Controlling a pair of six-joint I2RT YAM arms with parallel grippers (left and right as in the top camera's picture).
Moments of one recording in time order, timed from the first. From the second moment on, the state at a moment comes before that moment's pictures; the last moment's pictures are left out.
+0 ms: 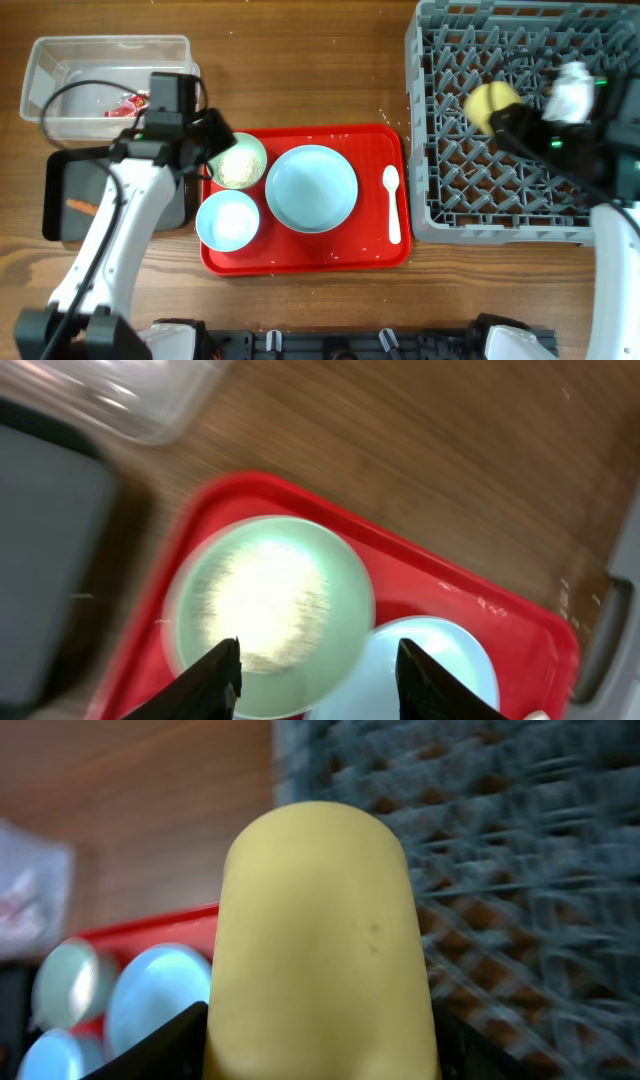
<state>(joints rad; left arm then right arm) -0.08 1.44 1.11 -0.71 0.06 -0.62 -0.24 1.26 1.34 -1.00 -0.33 0.08</state>
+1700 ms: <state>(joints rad) -0.06 1.38 1.11 -0.76 -0.03 -0.60 -0.23 1.37 1.43 -1.07 -0.43 0.00</state>
